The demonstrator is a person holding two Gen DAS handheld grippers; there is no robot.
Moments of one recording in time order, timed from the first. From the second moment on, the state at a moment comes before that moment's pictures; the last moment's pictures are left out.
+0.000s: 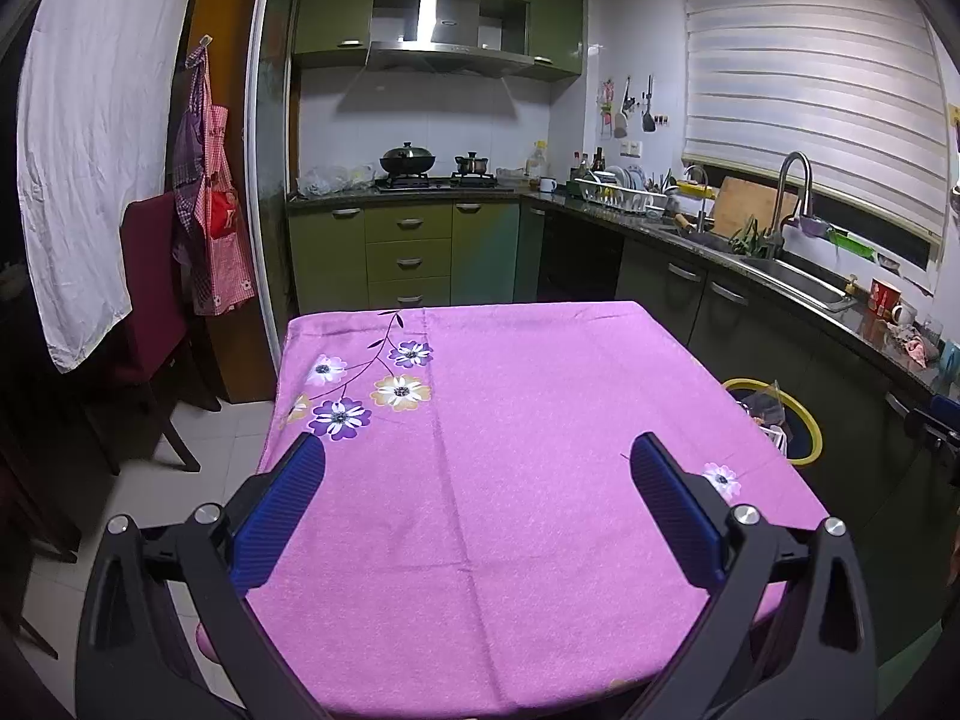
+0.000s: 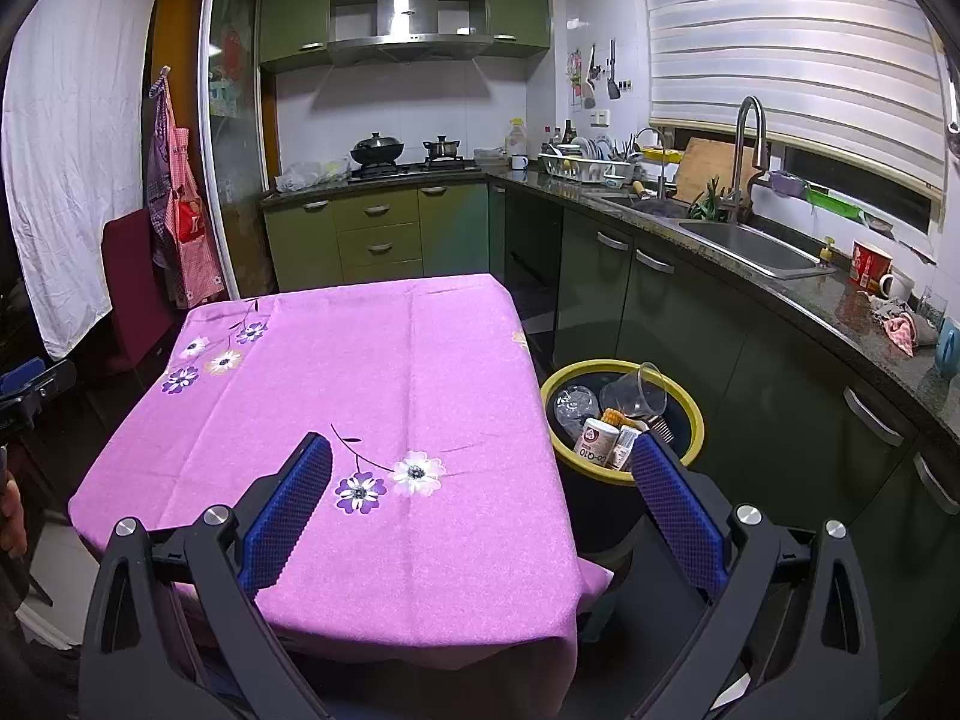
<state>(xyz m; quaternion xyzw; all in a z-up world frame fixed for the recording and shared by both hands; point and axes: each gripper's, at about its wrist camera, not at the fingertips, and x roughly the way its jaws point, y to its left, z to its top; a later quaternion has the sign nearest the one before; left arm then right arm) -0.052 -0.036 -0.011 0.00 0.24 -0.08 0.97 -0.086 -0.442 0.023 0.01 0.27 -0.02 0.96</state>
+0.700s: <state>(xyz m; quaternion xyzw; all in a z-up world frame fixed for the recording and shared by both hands) -0.052 -0.037 -0.009 0.01 0.24 -0.09 0.97 -0.082 -0.440 0.021 0.02 0.27 -0.02 0.96</state>
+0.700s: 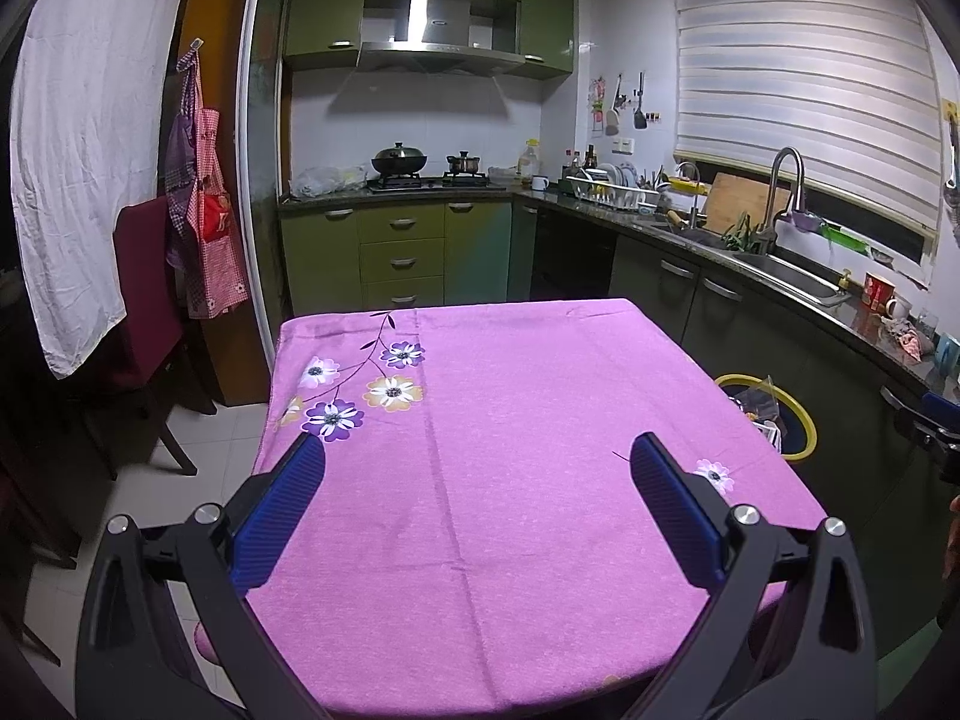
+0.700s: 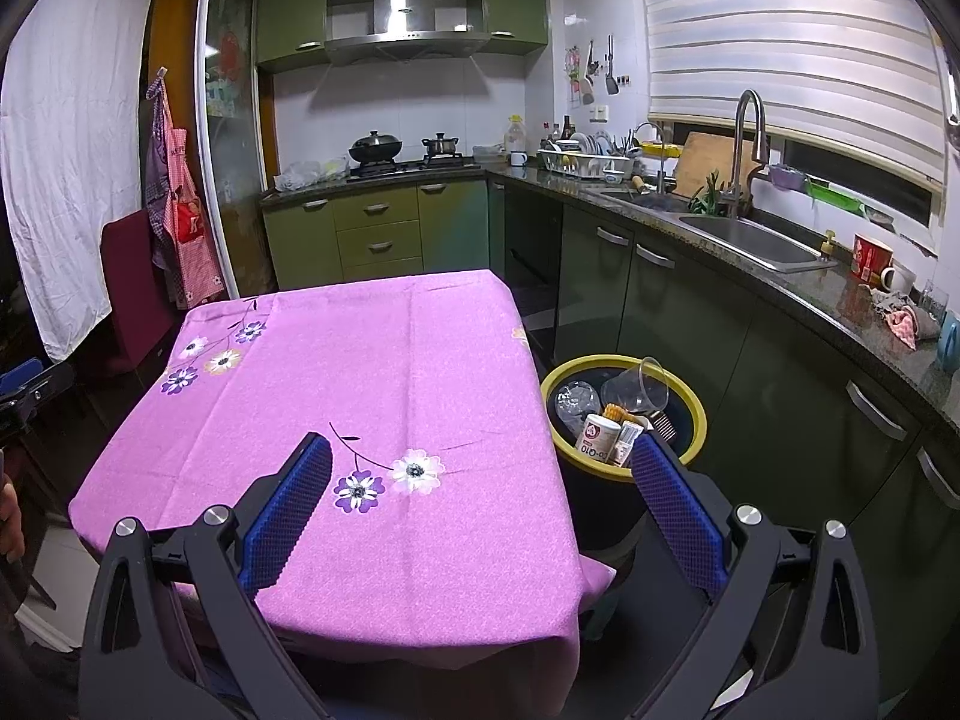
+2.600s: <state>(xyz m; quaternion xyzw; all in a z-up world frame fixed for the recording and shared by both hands) -0.041 -0.043 -0.012 0.03 0.25 -0.10 0.96 -0.072 -0.437 0.009 0.03 0.28 -0.02 0.96</state>
